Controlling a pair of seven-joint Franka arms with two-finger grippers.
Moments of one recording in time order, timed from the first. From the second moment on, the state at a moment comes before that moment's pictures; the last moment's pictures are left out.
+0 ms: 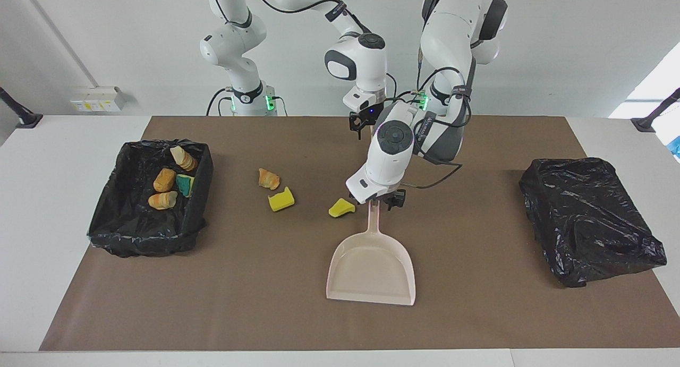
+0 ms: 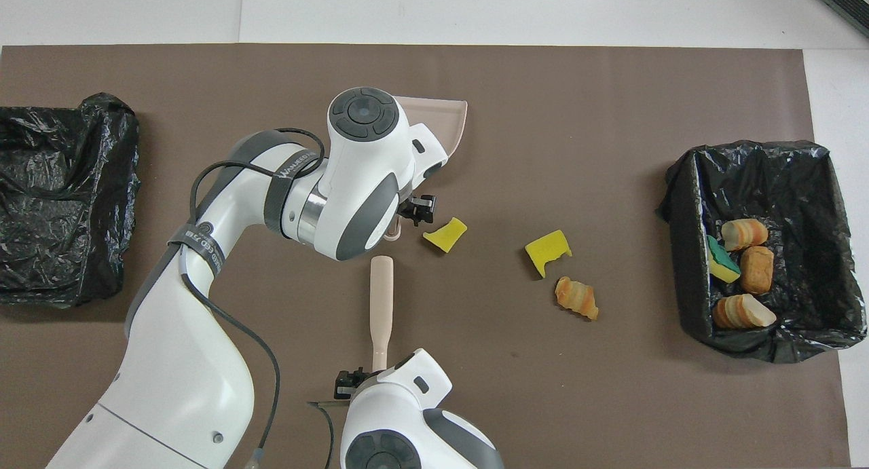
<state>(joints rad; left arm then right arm) -0.56 0.55 -0.02 -1.43 -0.08 1.89 -0.28 0.83 0.12 0.12 -2.18 -0.07 2.42 1.12</state>
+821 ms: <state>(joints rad) -0.52 0.50 0.02 -1.43 -0.03 1.89 -0.17 0.84 0.13 0.12 -2.18 -0.07 2.42 1.12</state>
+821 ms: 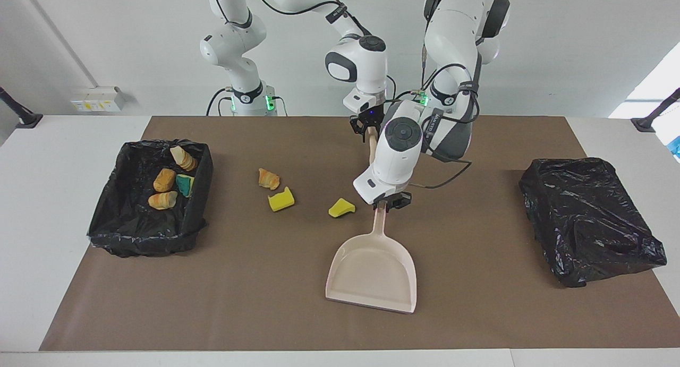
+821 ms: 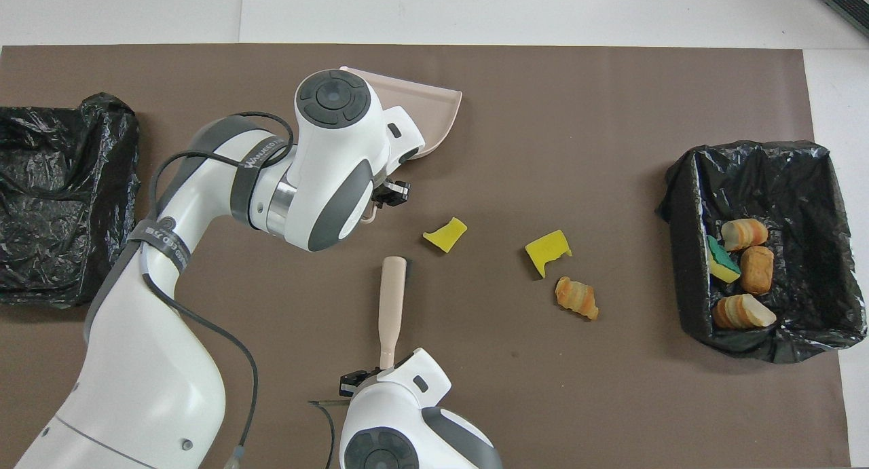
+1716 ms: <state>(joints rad) -0.19 0.39 0.04 -1.43 0.03 1.74 0.76 0.61 -0.09 0.11 -2.13 -0.08 1.98 0.88</state>
